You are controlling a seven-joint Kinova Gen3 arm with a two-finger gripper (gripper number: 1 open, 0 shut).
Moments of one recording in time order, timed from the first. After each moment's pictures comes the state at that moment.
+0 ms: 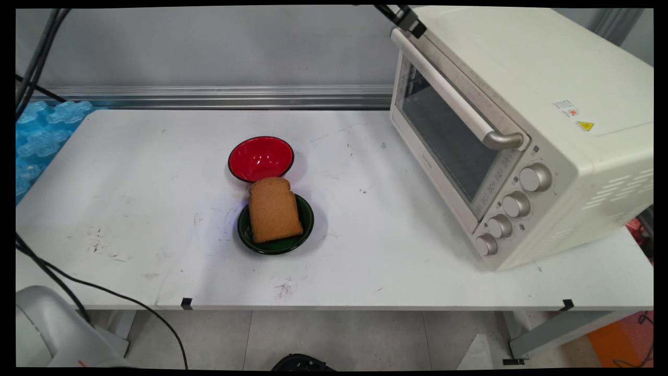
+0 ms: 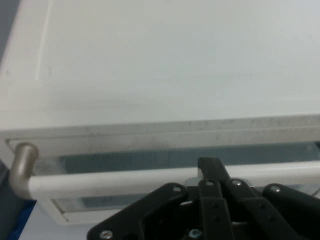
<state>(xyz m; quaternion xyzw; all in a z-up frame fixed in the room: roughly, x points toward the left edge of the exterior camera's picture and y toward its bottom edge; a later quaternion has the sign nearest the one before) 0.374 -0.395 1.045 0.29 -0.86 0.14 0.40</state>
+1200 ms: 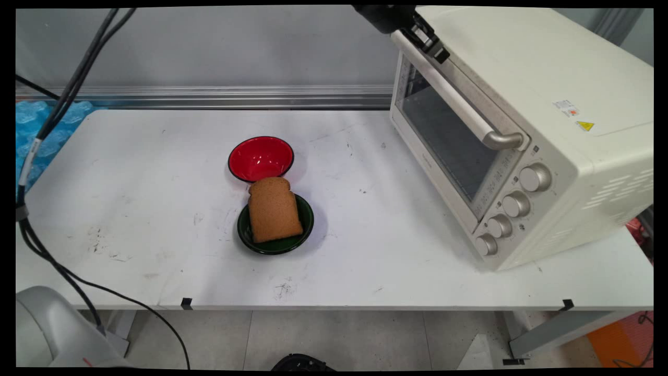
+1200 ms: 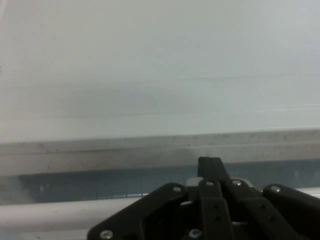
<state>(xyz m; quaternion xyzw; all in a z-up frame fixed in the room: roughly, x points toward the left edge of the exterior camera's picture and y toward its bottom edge) 0.330 -0.413 1.007 0.30 -0.86 0.13 0.40</state>
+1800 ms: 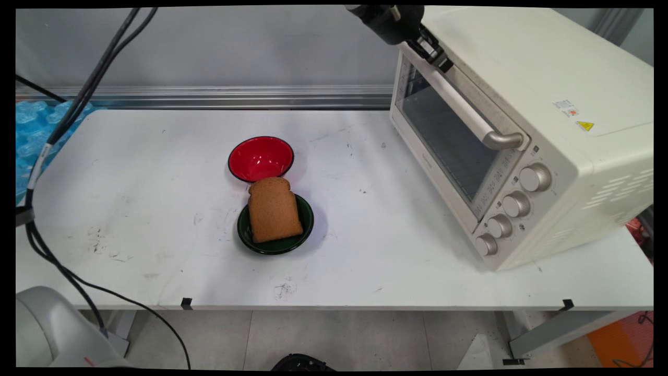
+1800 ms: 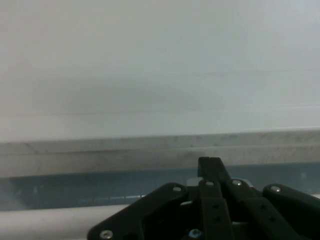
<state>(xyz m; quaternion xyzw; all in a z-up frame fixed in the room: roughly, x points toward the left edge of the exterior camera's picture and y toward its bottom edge) 0.320 -0.419 0.990 0.30 -0.86 0.12 0.39</state>
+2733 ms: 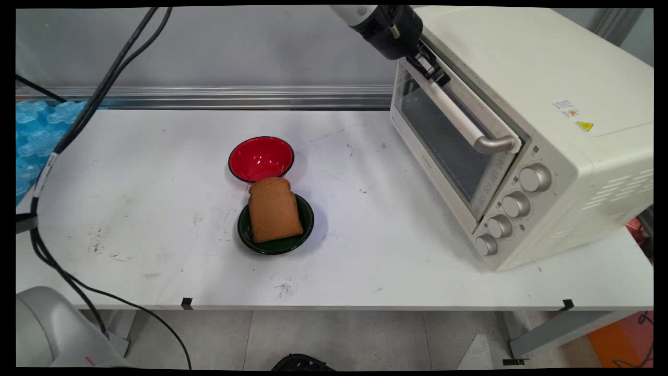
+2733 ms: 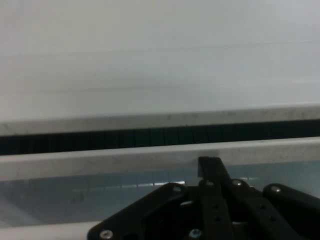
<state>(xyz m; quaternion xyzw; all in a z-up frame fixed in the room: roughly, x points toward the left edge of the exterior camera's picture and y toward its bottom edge) 0.316 -0.418 0.966 0.30 -0.87 0.12 0.38</state>
